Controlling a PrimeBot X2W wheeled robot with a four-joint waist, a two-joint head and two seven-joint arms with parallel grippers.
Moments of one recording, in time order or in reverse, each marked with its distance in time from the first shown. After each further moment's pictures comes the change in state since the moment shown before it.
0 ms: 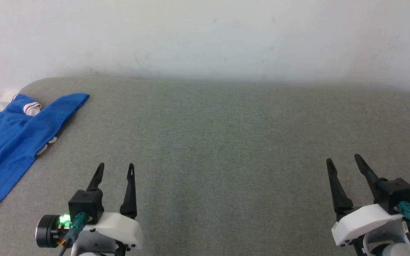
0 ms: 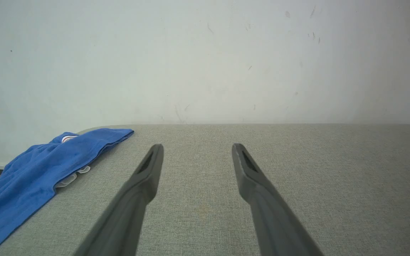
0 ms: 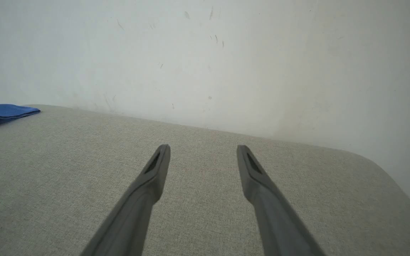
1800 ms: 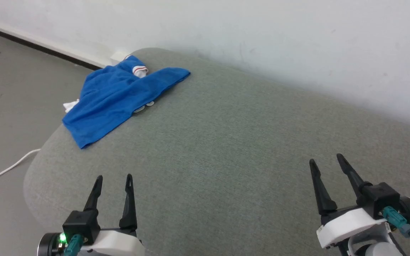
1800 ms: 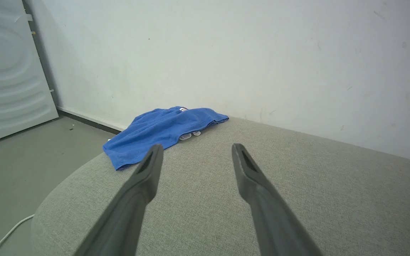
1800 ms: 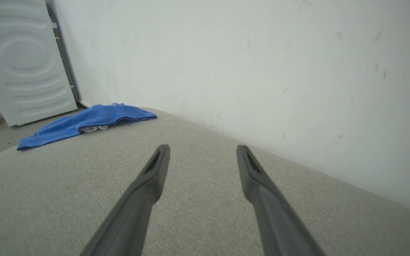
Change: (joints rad) left arm 0.065 0.000 -0.021 -0.006 -0.080 0.036 -0.109; right arm -0.021 0.001 0.065 0.068 0.016 0.000 -0.109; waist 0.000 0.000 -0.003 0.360
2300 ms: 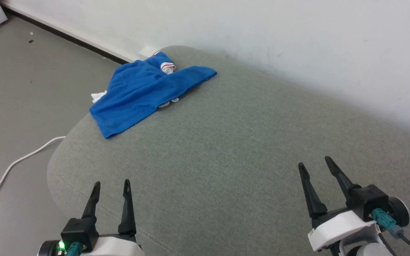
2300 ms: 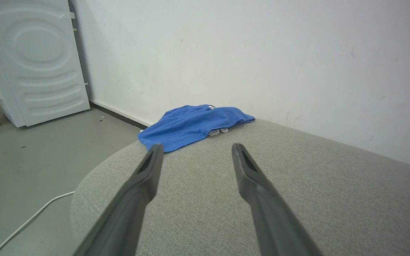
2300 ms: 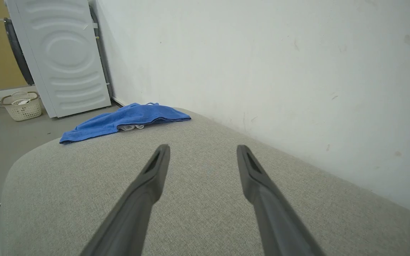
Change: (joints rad) left arm 0.035 0.000 -0.007 -0.001 -0.019 0.026 -0.032; right arm -0.006 0.001 0.051 0.031 0.011 0.000 -0.023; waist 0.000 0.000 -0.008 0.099
